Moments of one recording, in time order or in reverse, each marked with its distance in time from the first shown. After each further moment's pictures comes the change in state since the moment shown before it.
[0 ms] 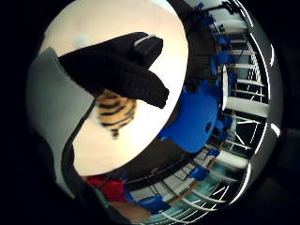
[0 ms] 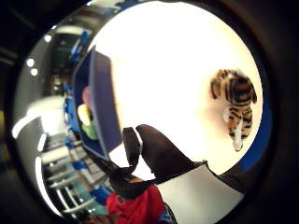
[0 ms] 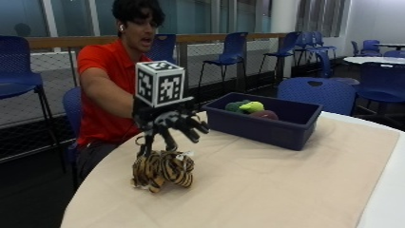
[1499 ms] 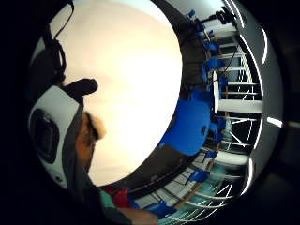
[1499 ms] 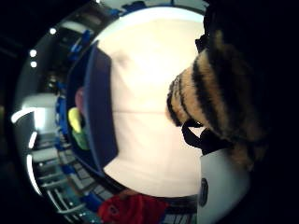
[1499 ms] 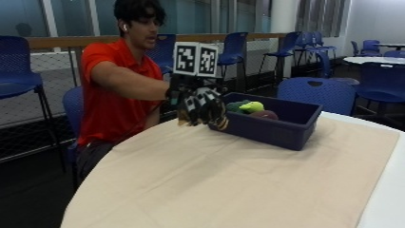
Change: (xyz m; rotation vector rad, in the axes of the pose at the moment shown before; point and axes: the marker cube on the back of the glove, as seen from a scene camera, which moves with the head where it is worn) arm -0.100 -0.008 -0.045 0.183 0.145 -0.108
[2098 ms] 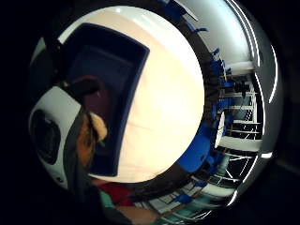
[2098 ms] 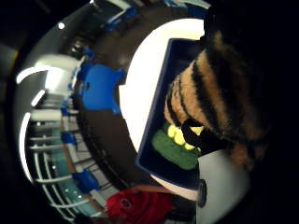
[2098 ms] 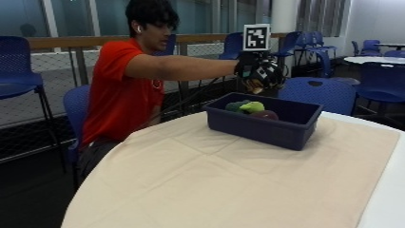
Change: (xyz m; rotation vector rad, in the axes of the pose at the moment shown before) arm -0.273 -0.039 -0.100 0.058 -0.150 -0.475
